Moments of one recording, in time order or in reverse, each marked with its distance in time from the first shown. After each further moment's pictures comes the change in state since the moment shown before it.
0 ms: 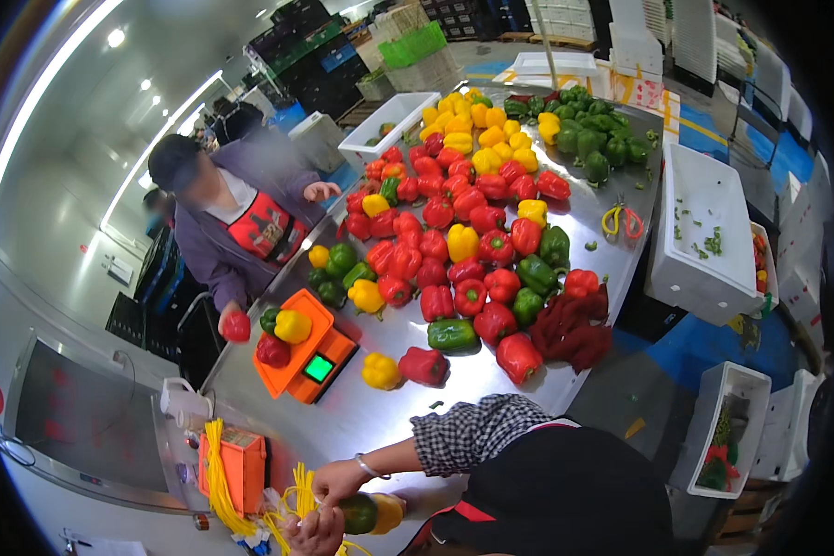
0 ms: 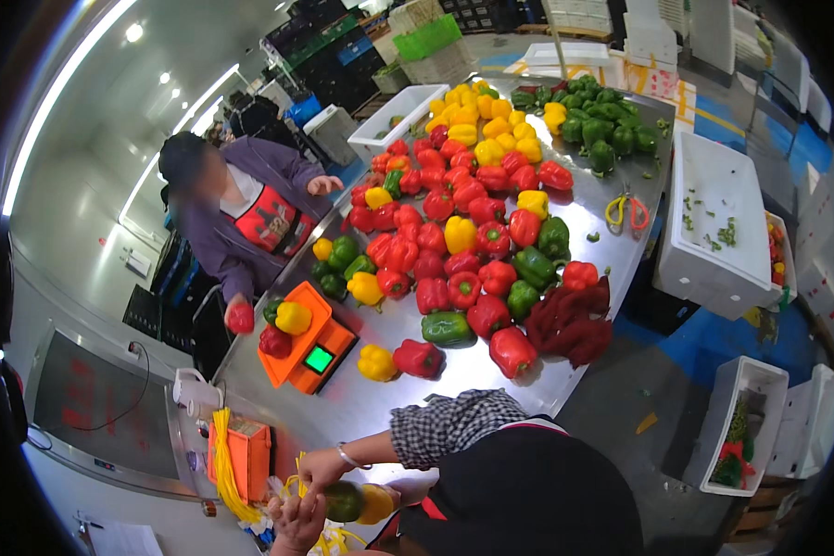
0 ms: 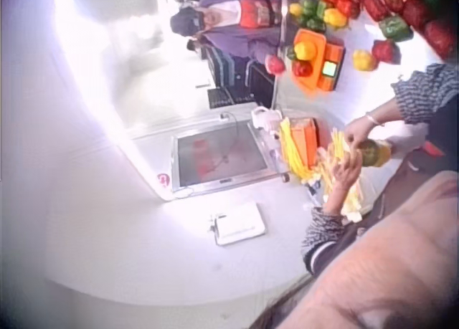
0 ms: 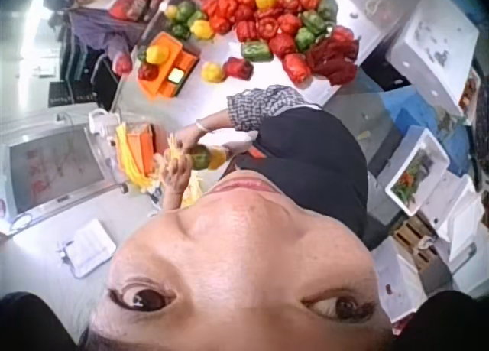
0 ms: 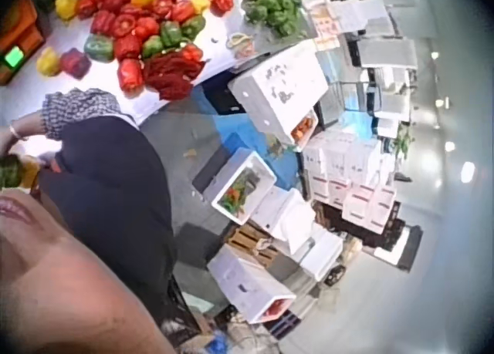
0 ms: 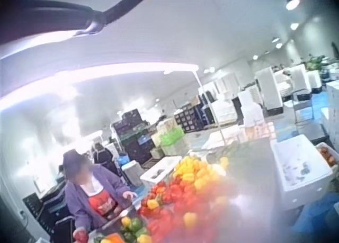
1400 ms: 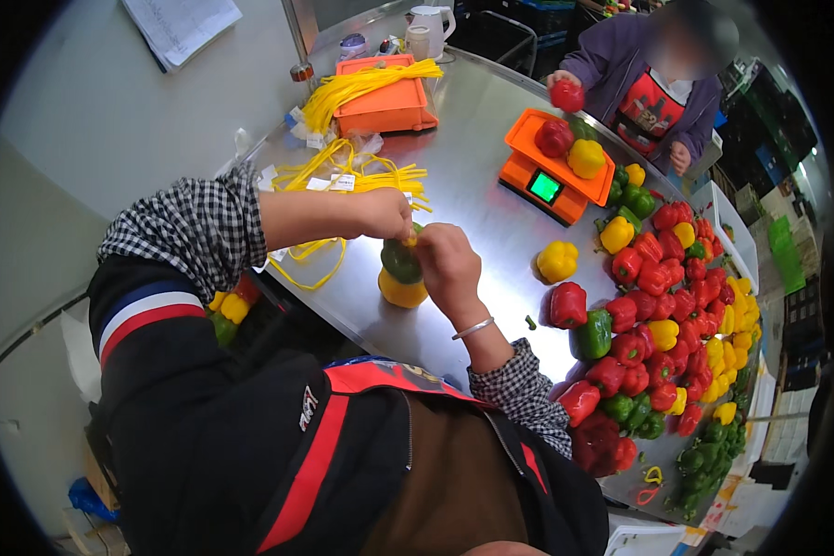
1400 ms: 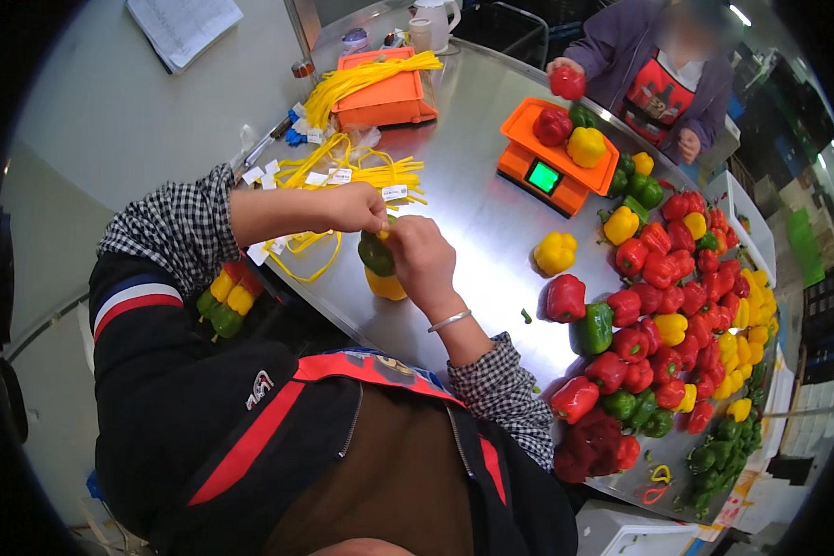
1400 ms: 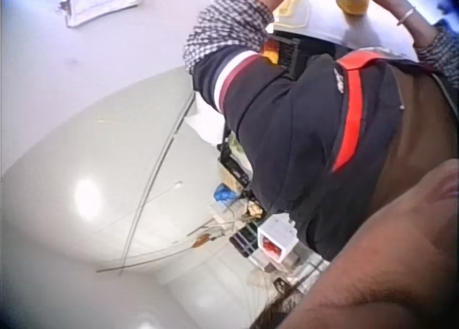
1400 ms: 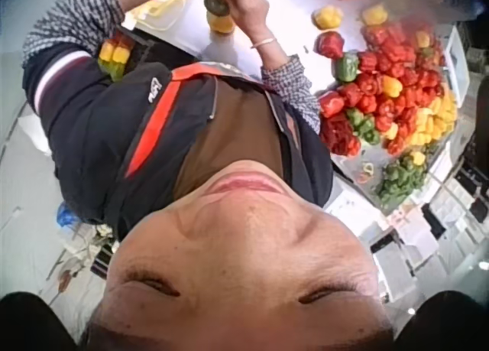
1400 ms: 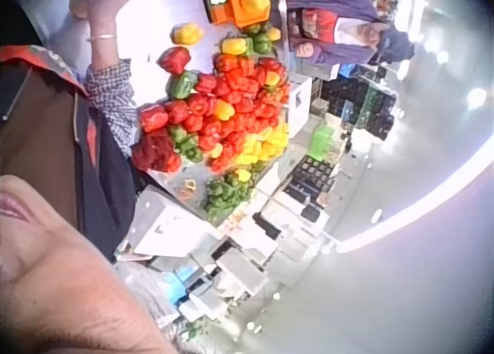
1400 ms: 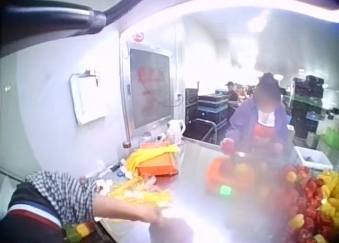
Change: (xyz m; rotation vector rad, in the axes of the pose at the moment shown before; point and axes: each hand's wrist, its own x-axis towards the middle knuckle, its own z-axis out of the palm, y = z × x) left_hand -0.005 0.000 -0.013 -1.293 -0.468 -1.627; right_hand -0.026 -0.025 0.052 -0.541 0.376 -0.496
